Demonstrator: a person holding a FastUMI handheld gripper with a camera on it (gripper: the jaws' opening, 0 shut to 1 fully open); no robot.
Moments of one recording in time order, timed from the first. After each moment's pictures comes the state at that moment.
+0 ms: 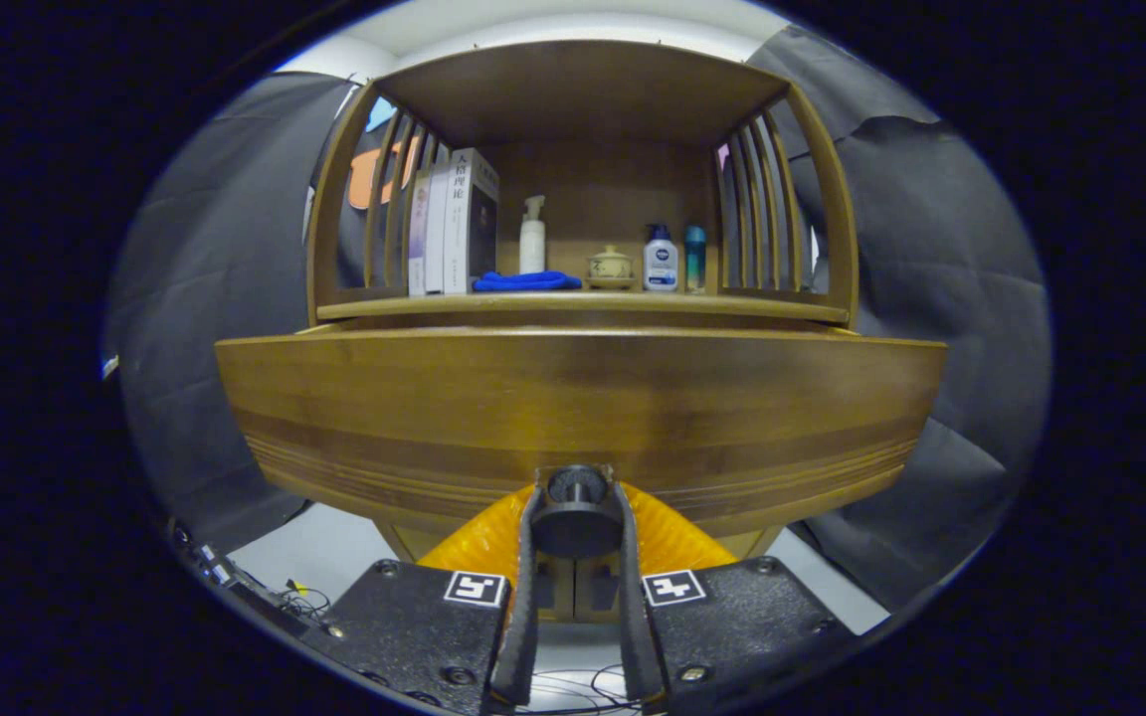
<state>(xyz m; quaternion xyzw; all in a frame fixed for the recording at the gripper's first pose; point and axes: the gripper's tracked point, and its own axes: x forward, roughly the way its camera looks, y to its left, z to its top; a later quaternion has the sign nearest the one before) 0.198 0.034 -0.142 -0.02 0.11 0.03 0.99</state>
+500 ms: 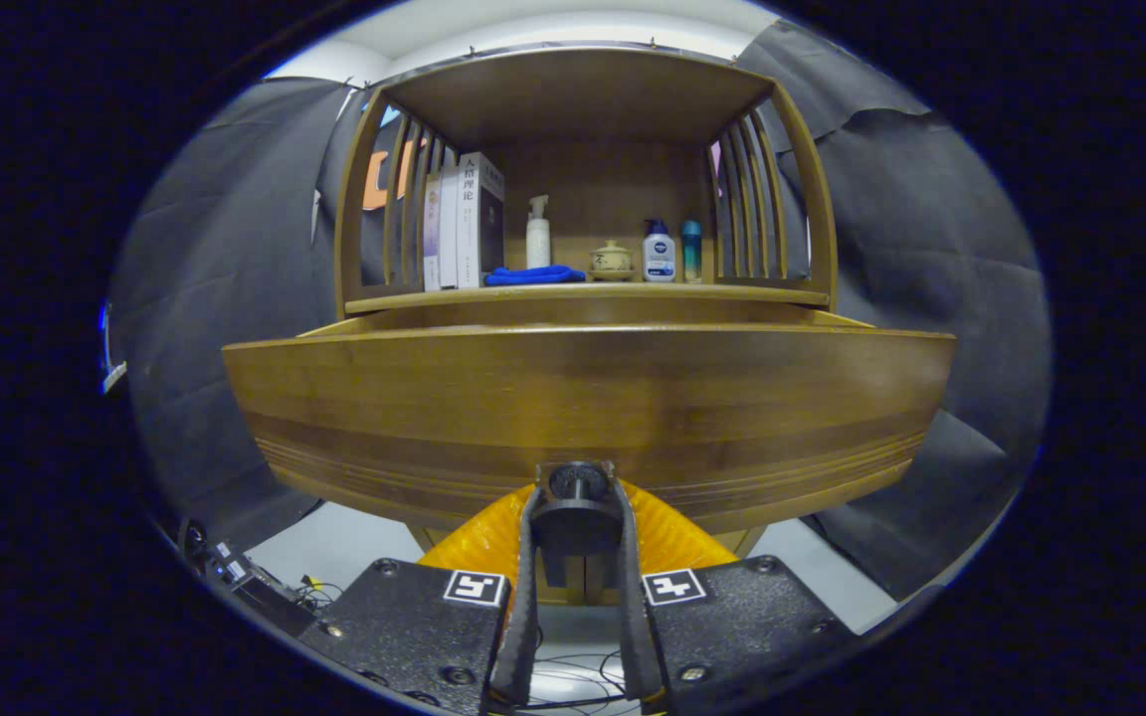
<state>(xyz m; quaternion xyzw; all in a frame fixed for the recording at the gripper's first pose) 0.202 0.037 -0.145 -0.01 0.12 0.04 0.99</state>
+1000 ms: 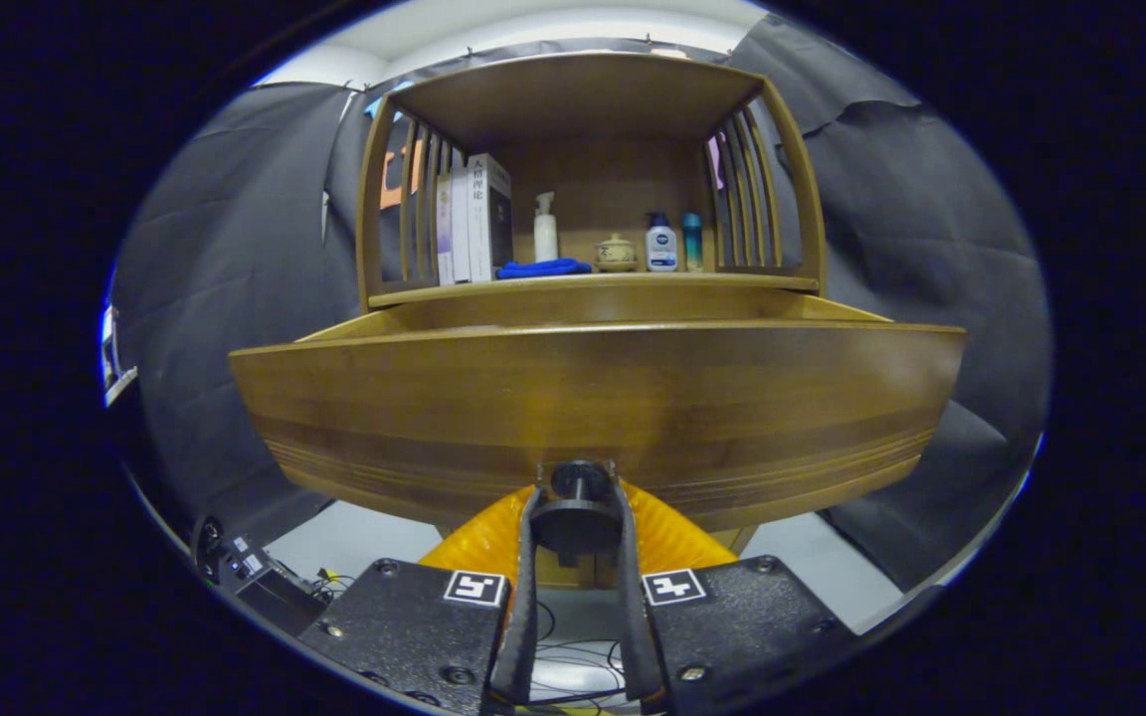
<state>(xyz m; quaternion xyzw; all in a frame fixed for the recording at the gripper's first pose) 0.202 0.037 -0.147 0.00 0.14 0.05 0.99</state>
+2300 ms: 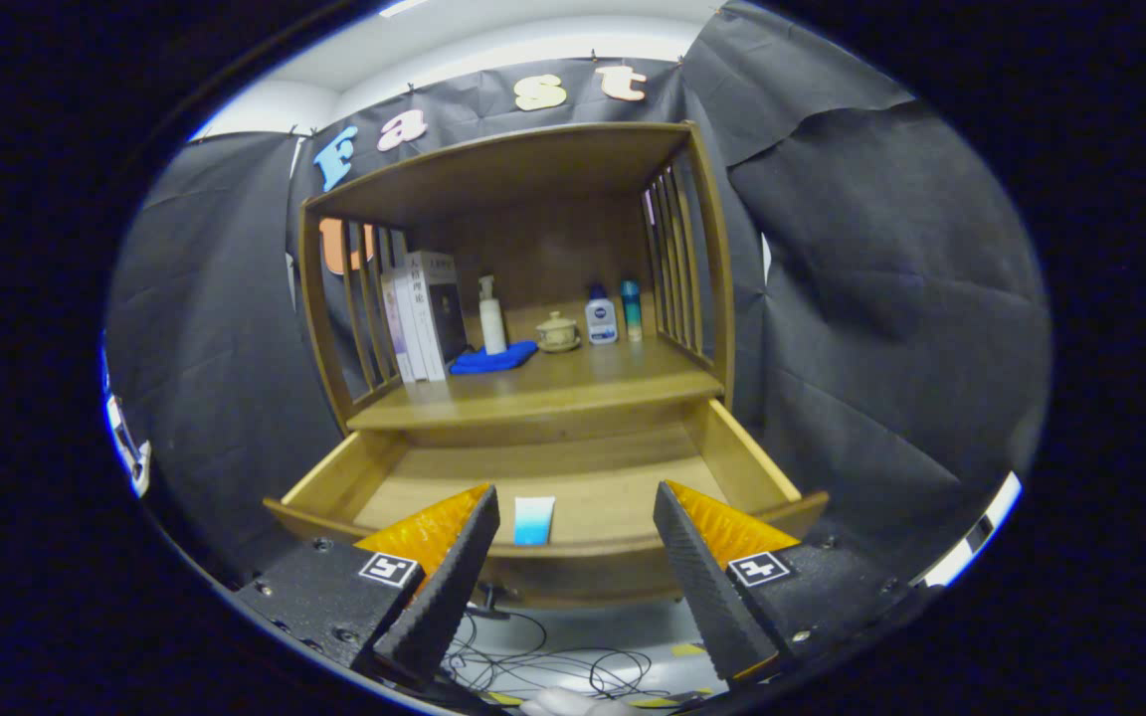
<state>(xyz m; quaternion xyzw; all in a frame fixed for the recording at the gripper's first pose) 0.203 -0.045 0.035 0.05 0.12 0.02 0.99</state>
